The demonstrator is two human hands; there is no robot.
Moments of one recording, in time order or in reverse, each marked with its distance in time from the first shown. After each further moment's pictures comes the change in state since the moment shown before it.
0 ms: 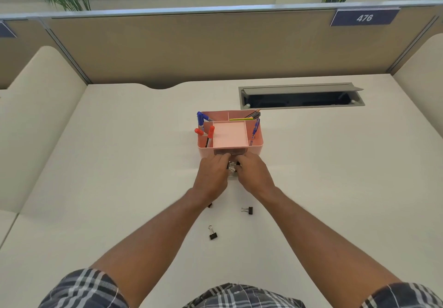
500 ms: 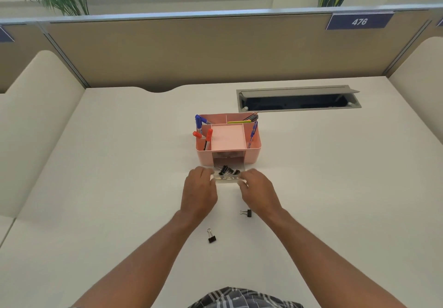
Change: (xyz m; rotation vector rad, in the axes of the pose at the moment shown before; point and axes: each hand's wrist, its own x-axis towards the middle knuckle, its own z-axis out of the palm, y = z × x) left_hand -0.046 -0.015 0.003 -0.061 0.131 -0.173; right_hand -0.044 0.012 0.005 0.052 -0.006 0.100
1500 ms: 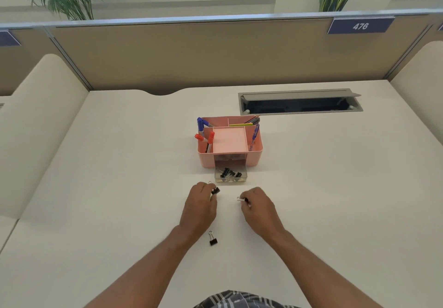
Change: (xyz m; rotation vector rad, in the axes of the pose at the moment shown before) left_hand -0.031 -0.004 0.002 -0.113 -0.070 -0.021; right_hand -0.038 0.007 0.015 0.068 -0.094 0.092
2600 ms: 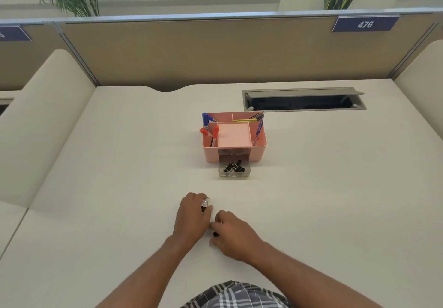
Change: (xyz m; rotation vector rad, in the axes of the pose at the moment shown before) left_hand -0.044 -0.027 -0.002 -0.020 -0.083 -0.282; right_hand -0.050 -0.043 0.046 -0.258 -0.439 -0.365
